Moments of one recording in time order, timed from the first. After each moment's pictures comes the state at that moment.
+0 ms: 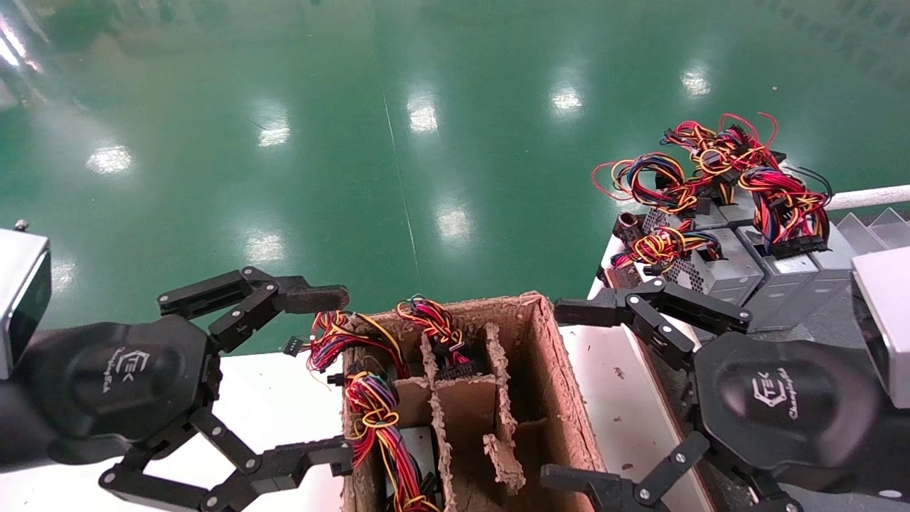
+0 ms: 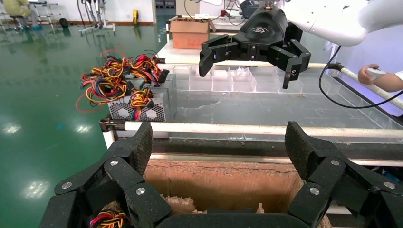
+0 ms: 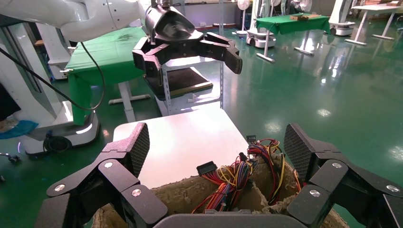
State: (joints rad) left arm -1.09 0.59 0.35 -1.27 0.68 1.47 -0.15; right arm 1.07 -0.61 -0.28 1.29 -0.72 -1.50 0.19
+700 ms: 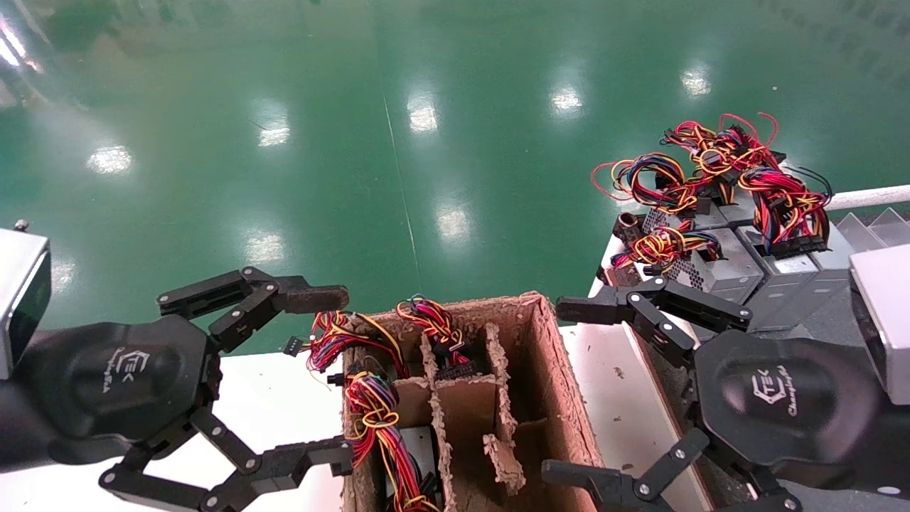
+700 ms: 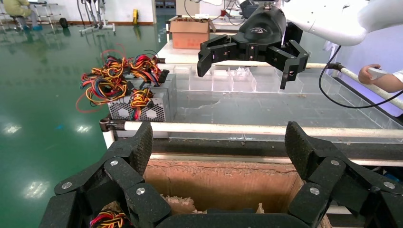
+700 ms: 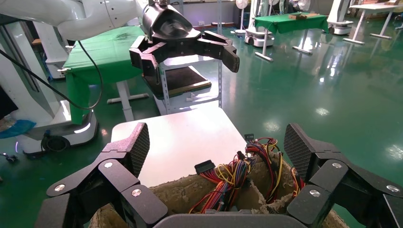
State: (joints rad) left arm -1.09 0.59 0.35 -1.27 0.68 1.47 -0.15; right arm 1.07 -0.61 -0.28 1.28 -0.73 -1.50 0.19
